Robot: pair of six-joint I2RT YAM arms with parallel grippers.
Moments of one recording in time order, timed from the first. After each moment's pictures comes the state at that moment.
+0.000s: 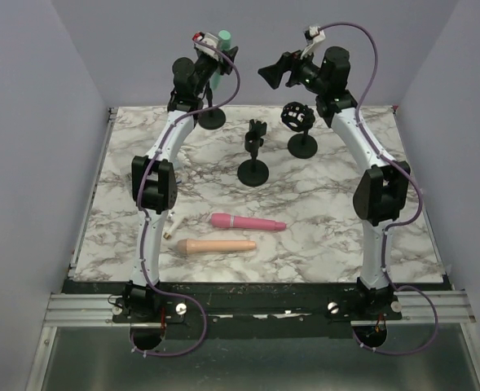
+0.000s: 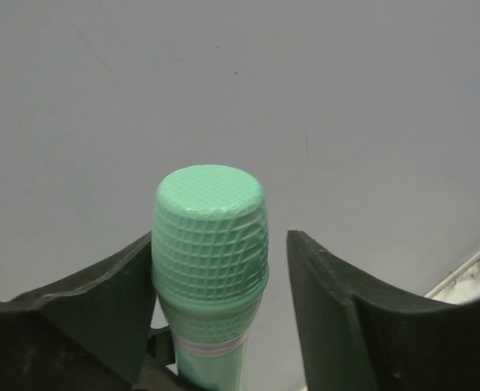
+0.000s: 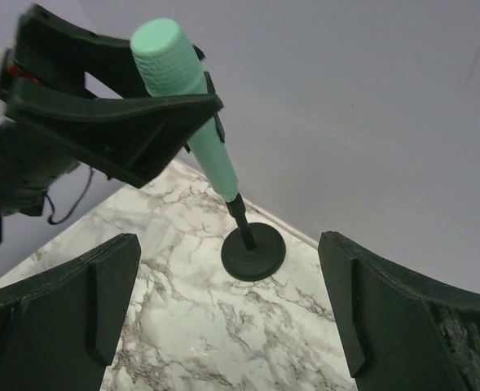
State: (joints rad) left arm -0.22 2.45 2.35 0.53 0.36 0.06; right arm 0.26 2.18 2.12 0.15 -0.53 0.24
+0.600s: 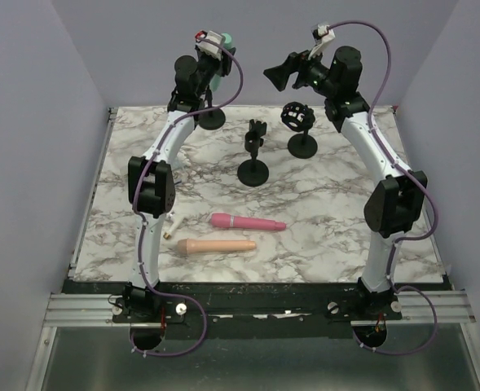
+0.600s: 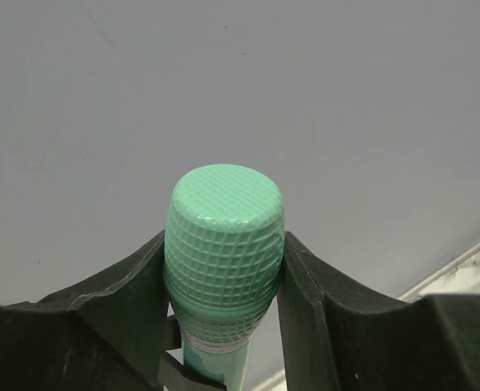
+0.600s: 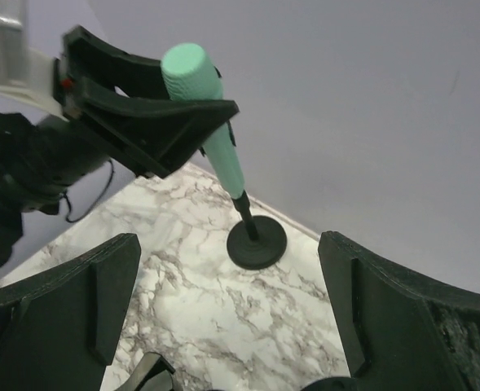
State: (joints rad) left arm -0.25 2.40 2.31 0.47 0.29 0.08; right arm 0.26 2.00 2.00 0.12 -0.52 0.21
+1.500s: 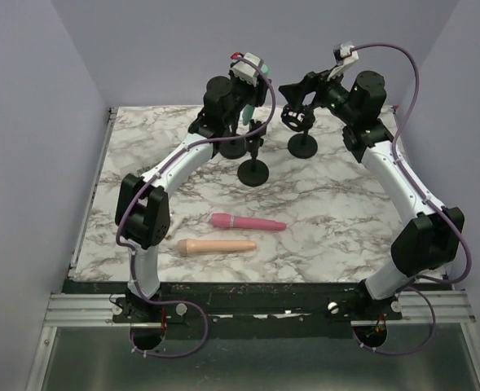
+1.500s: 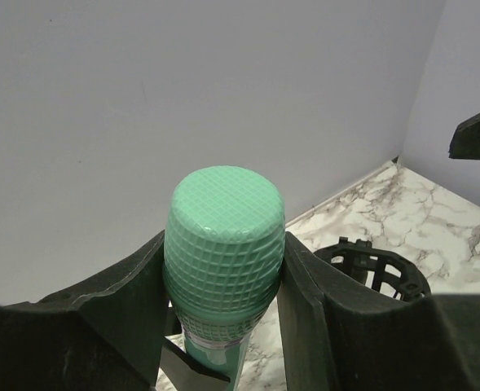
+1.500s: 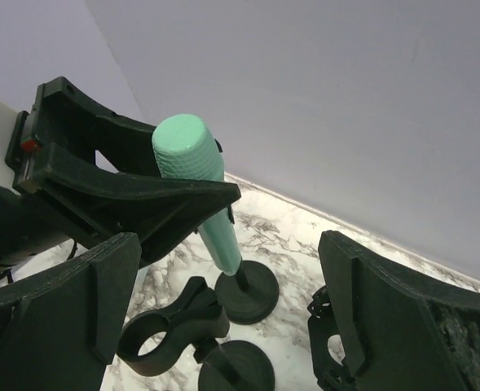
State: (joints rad) left arm -0.50 1.96 1.76 0.37 0.09 0.05; right arm 0.26 1.61 1.53 0.19 -0.42 0.21
